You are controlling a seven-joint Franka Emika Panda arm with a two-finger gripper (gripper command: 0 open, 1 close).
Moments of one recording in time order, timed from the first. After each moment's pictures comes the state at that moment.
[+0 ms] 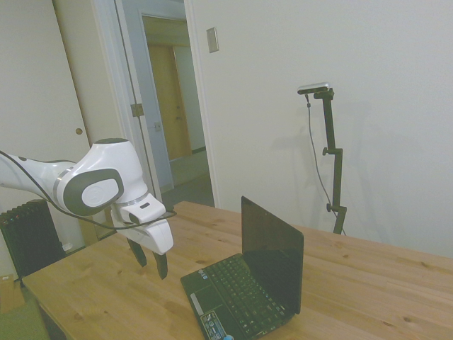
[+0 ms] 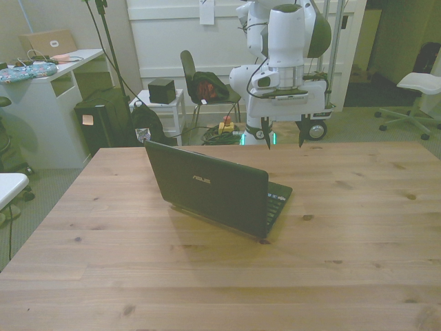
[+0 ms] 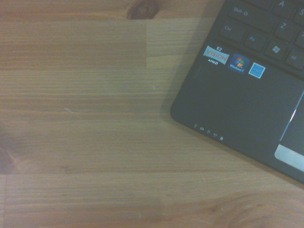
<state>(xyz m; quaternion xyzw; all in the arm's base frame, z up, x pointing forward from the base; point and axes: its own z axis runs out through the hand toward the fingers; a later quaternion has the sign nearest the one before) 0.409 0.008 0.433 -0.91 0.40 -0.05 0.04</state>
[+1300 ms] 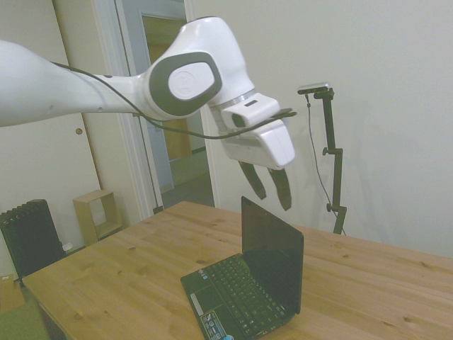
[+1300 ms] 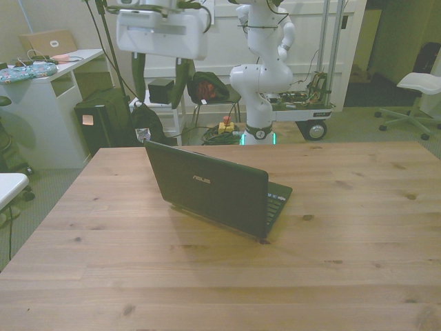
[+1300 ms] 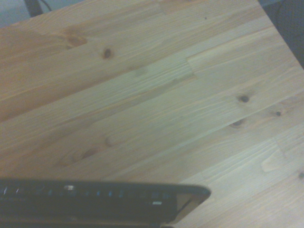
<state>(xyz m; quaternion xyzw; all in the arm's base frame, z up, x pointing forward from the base) 0.508 -0.282 0.618 -0.79 0.59 -0.15 0.00</state>
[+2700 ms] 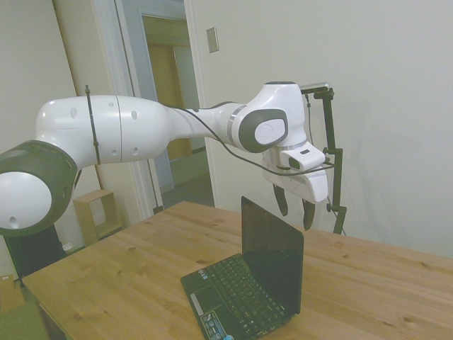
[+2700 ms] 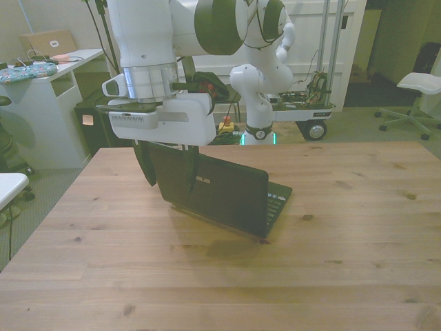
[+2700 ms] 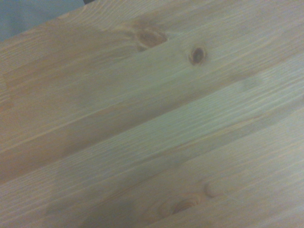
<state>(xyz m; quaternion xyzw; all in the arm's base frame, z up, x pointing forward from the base) 0.654 -0.266 0.518 -0.81 0.58 -0.06 0.06</state>
